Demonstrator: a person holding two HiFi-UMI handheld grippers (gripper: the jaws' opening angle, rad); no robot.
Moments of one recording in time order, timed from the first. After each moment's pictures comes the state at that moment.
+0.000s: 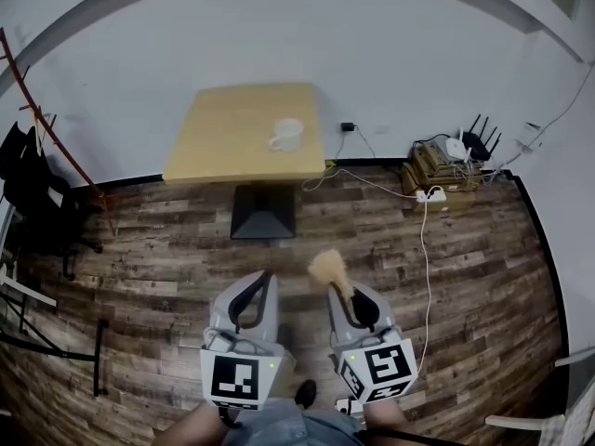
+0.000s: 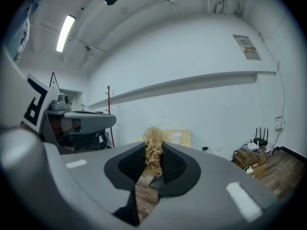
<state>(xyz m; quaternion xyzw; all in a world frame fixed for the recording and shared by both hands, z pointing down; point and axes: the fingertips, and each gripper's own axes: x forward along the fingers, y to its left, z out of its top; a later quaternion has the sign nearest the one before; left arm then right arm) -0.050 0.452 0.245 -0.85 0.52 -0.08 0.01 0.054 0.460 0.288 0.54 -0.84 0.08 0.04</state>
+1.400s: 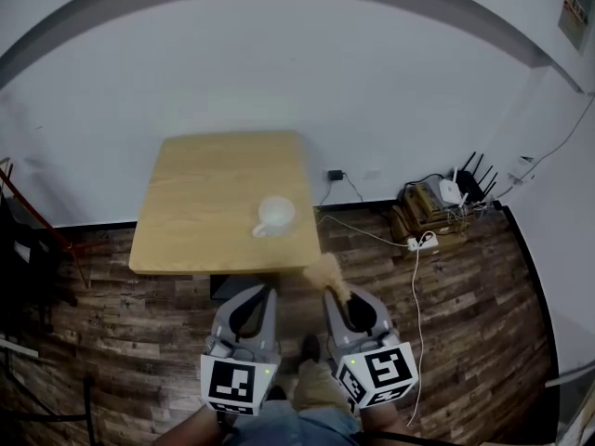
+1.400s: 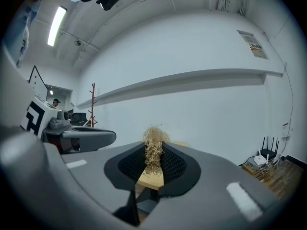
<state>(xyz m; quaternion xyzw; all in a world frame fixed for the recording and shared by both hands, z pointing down) -0.048 0.166 0.254 -0.88 0.48 -0.05 -0.02 0.052 0.174 0.257 0.56 -0.83 0.06 0.04</state>
